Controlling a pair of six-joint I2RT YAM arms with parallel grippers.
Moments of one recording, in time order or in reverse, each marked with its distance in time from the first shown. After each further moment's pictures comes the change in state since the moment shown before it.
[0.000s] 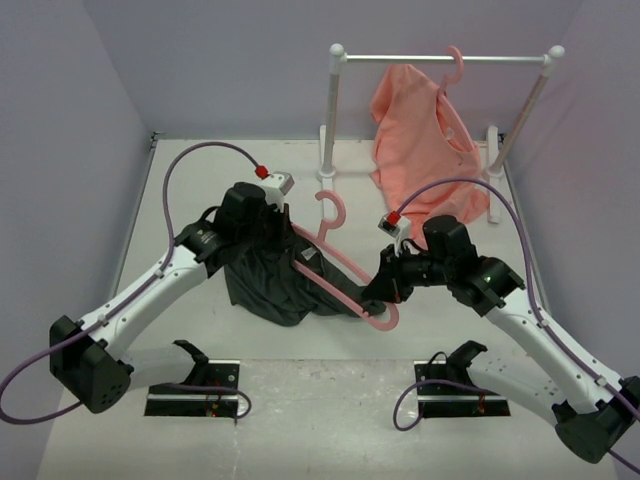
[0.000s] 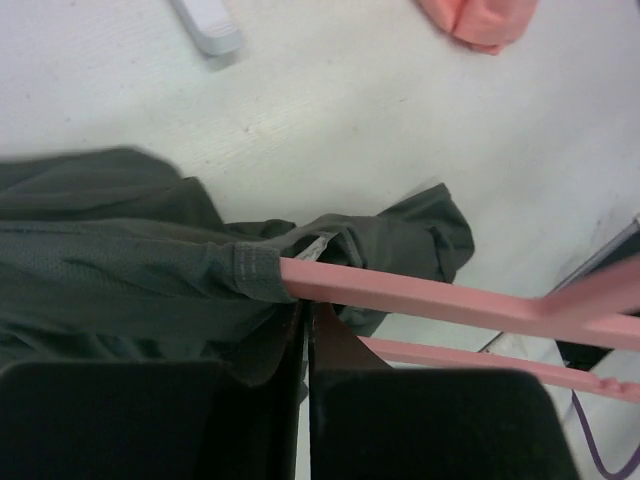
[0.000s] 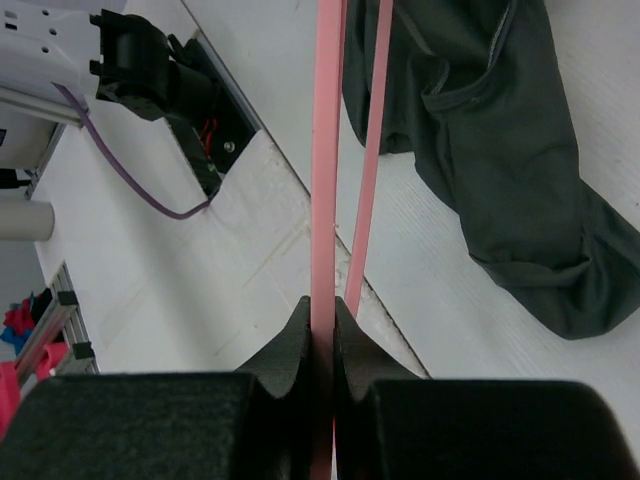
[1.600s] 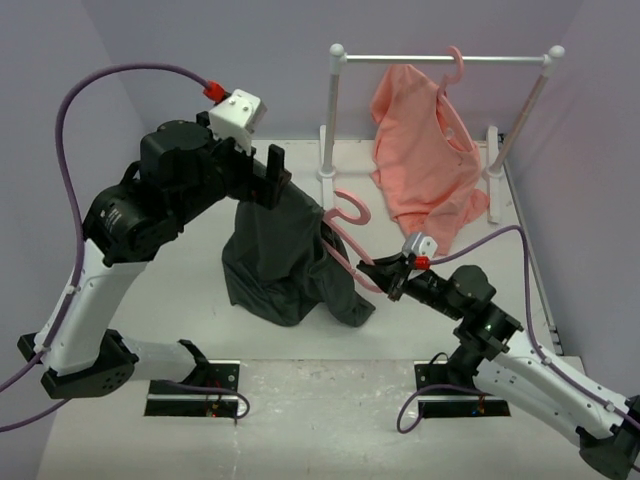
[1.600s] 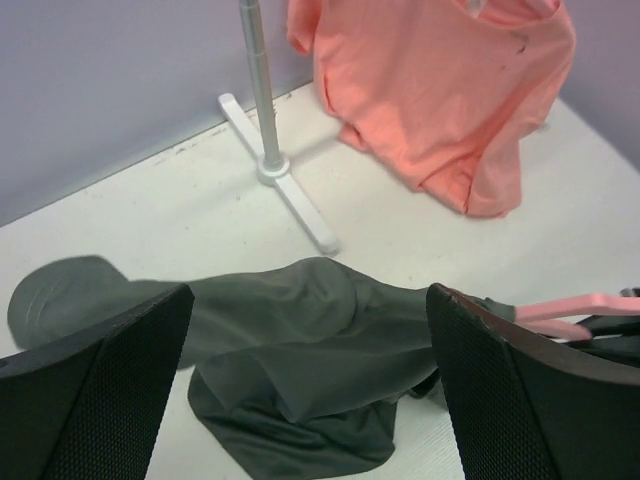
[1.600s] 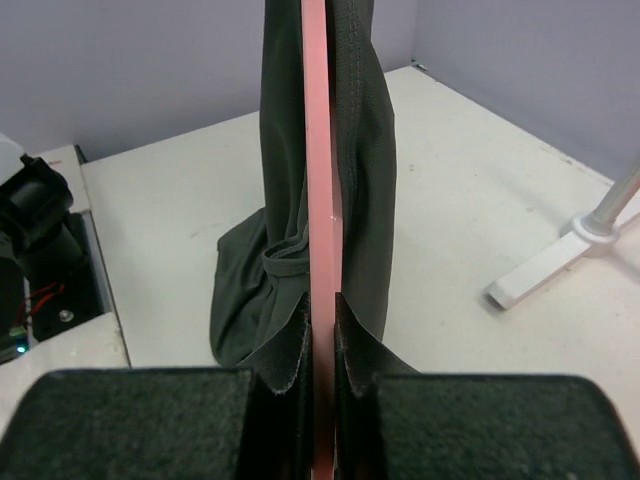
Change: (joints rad) left arm -0.172 0.062 0.949 -0.511 -0.371 0.285; right arm 0.181 -0.312 -0.428 0.832 0.377 -0.248
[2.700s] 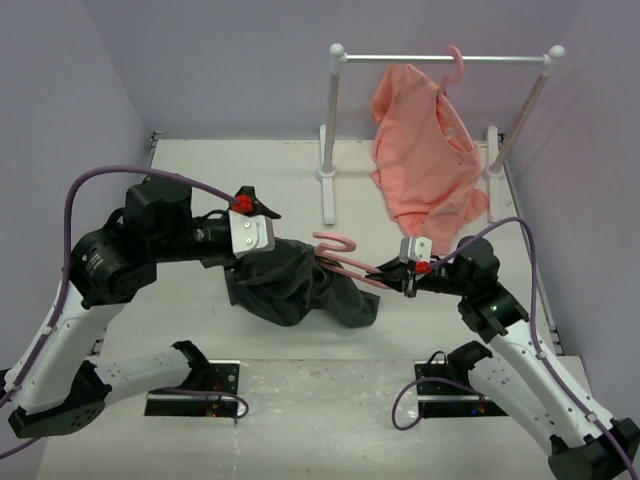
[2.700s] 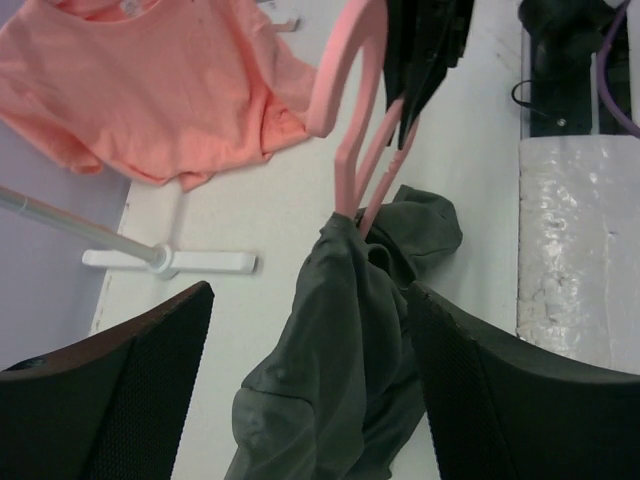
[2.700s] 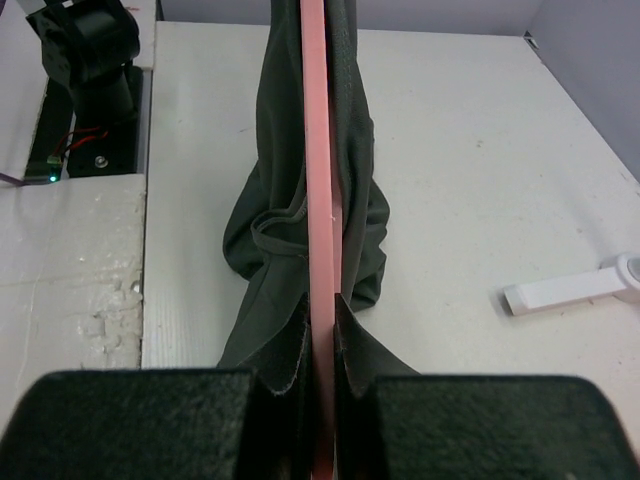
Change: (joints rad) left arm -0.005 -0.264 -0.372 -0.004 0.672 0.649; right arm -0.330 0.080 0.104 -0.249 -0.627 -0.354
